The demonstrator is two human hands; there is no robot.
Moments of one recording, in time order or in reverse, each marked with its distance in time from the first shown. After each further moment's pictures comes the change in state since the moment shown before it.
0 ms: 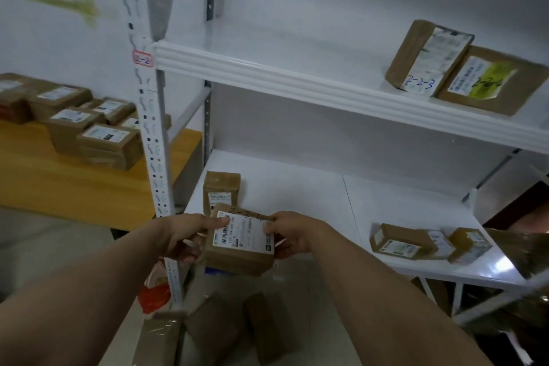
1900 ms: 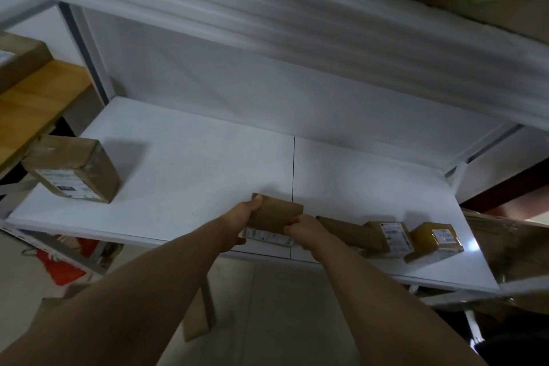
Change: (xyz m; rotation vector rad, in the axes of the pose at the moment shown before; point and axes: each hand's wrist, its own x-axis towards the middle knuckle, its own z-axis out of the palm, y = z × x) left_hand 0.291 0.142 0.355 -0.343 0.042 0.017; right_hand 0.140 0.212 -0.321 -0.292 0.257 0.116
